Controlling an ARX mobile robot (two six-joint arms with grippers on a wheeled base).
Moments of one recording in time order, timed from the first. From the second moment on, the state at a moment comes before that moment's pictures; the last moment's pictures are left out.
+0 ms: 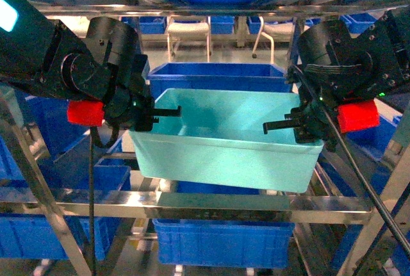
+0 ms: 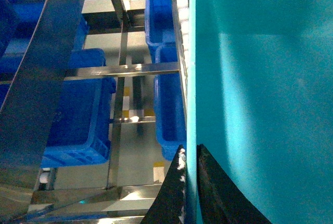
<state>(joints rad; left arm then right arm) -0.21 2.34 1.50 0.11 -0.15 -0.09 0.27 2.35 1.57 -0.10 0.25 0.11</state>
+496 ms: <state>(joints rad) -0.18 2.47 1.66 0.02 -0.17 -0.09 0.27 2.52 1.82 -0.28 0.19 0.14</state>
